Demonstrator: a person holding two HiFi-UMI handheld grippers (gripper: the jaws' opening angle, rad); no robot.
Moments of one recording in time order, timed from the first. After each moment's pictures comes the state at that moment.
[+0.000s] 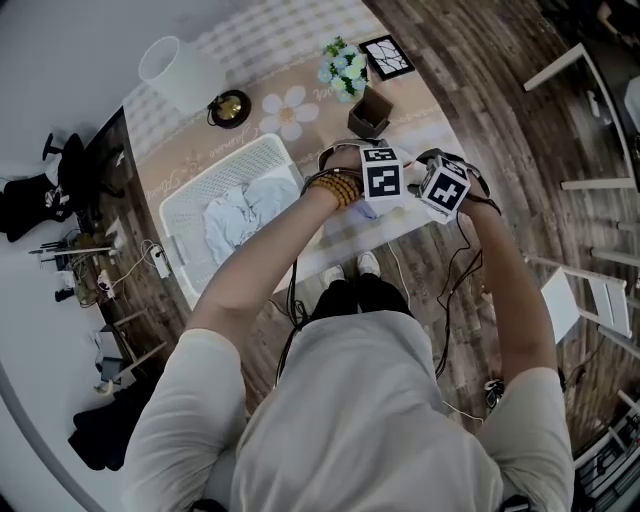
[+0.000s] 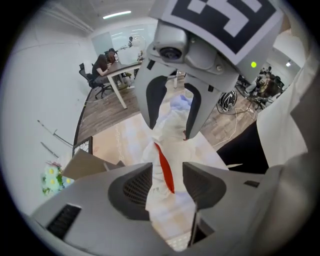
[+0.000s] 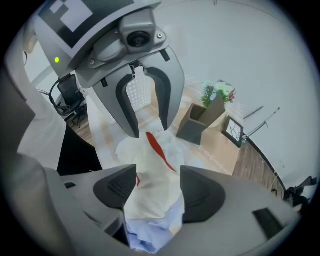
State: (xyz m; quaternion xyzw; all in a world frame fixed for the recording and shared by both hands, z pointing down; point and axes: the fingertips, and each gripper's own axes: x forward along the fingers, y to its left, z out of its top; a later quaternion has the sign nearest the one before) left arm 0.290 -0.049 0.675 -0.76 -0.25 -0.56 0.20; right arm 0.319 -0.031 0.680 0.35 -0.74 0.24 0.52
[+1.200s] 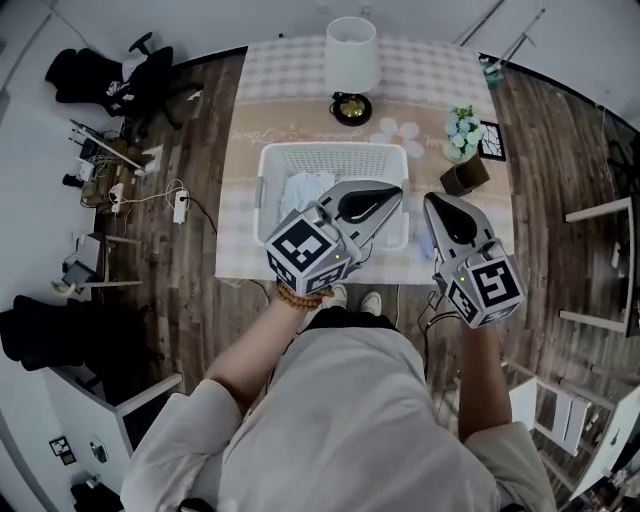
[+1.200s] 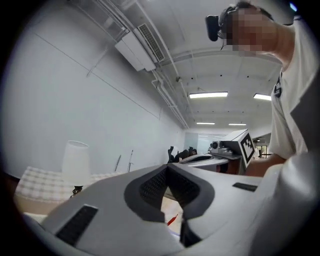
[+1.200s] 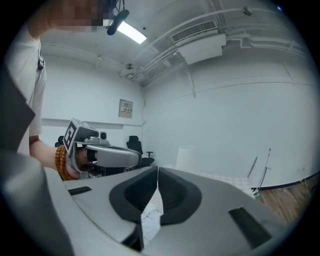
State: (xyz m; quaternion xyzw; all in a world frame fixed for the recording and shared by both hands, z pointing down) left arm 0.041 -0.086 0.341 -0.99 0.15 -0.01 -0.07; right arm 0.083 -0.081 0.350 0.50 -0.86 0.06 0.09
